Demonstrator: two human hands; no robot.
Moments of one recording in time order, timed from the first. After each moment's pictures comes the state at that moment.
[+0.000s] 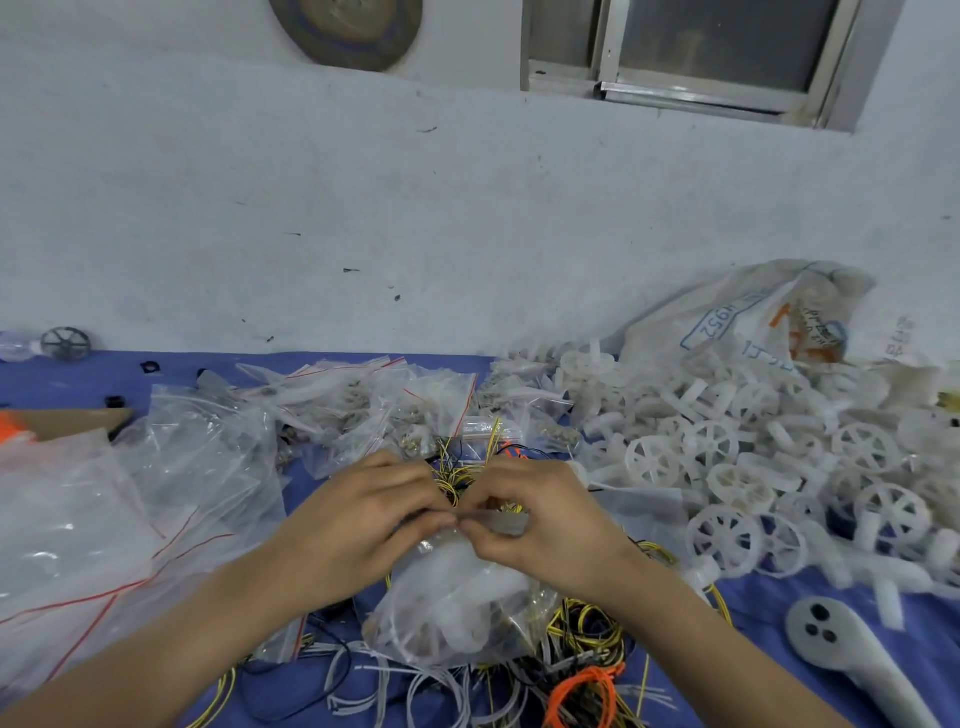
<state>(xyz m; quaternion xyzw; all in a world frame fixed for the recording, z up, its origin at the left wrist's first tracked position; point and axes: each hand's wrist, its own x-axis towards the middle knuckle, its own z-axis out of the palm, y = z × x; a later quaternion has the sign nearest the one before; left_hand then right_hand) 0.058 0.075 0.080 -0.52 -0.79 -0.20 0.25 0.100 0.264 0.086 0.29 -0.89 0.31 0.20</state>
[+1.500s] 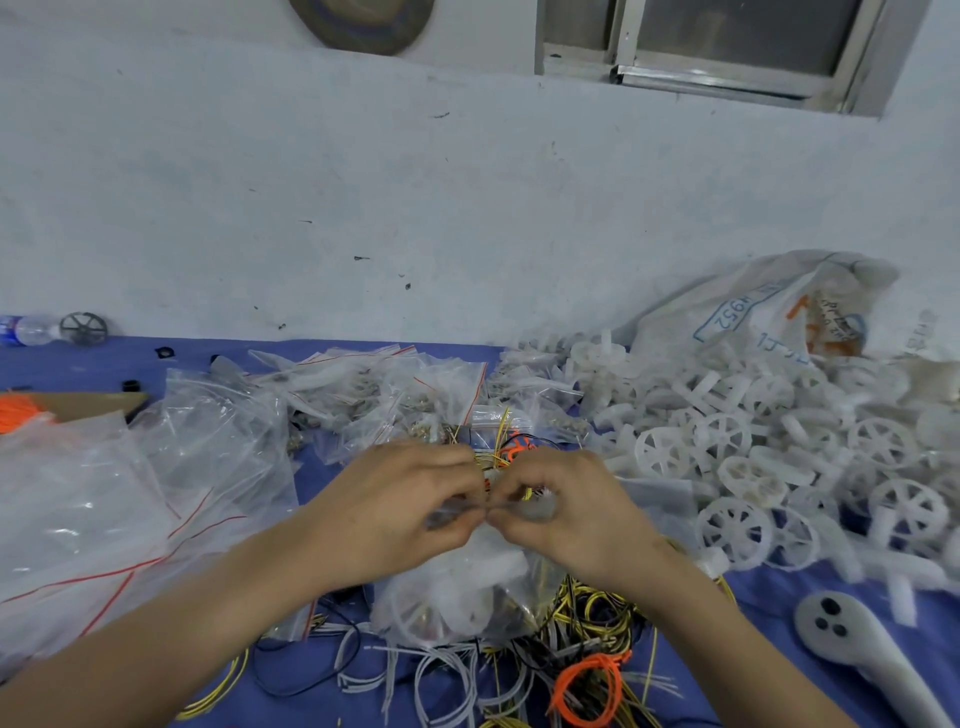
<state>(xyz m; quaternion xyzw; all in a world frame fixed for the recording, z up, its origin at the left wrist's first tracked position) 0.069 0.087 0.098 -0.50 -0.84 -0.15 0.16 0.105 0.273 0.087 0.22 -0.91 0.33 0.16</state>
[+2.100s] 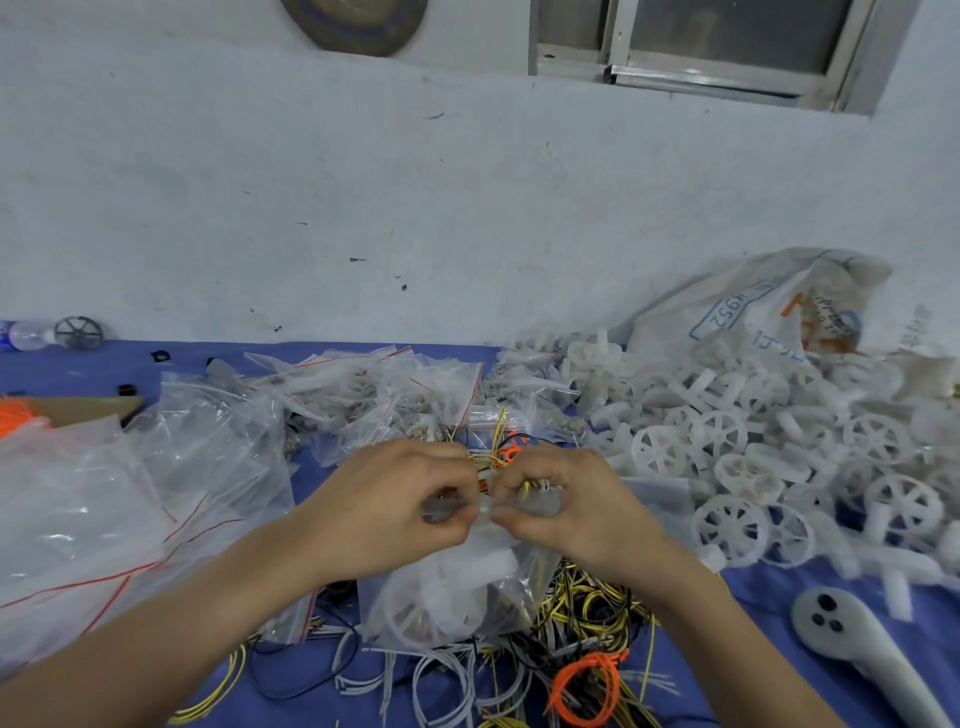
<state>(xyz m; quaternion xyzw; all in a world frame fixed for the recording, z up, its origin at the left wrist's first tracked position) 0.066 0.088 0.099 -0.46 -0.85 -0.21 0.12 0.105 0.281 0.088 0.22 -0.89 0.38 0.14</state>
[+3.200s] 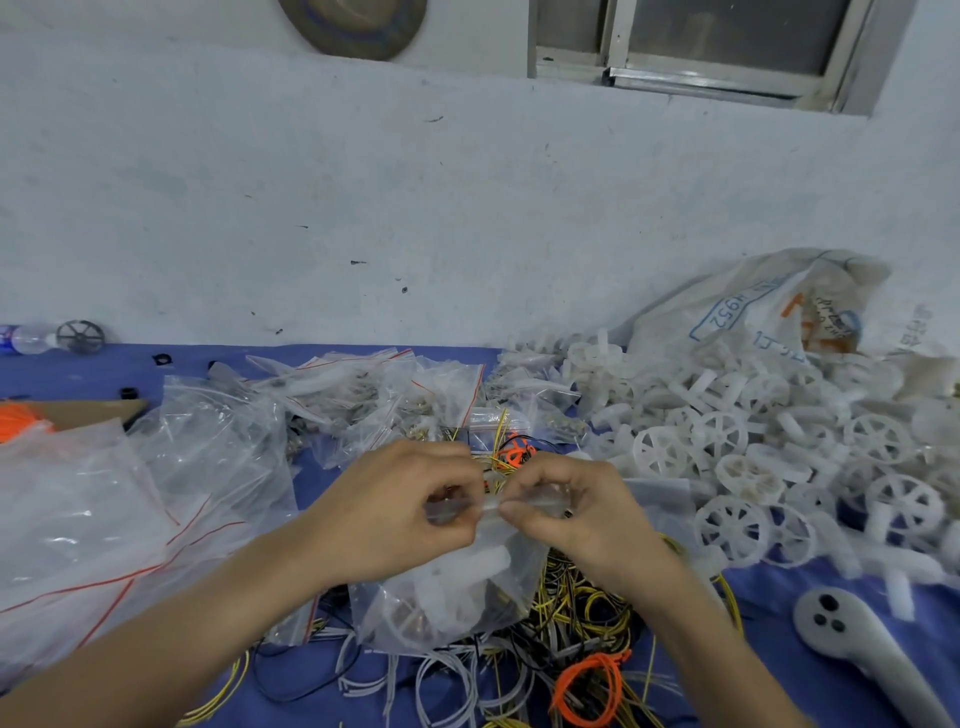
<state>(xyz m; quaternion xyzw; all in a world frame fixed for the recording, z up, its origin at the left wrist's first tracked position) 0.065 0.089 0.095 -0.46 -0.84 -0.26 0.13 0.106 0.285 0.070 0.19 -0.82 0.51 0.16</state>
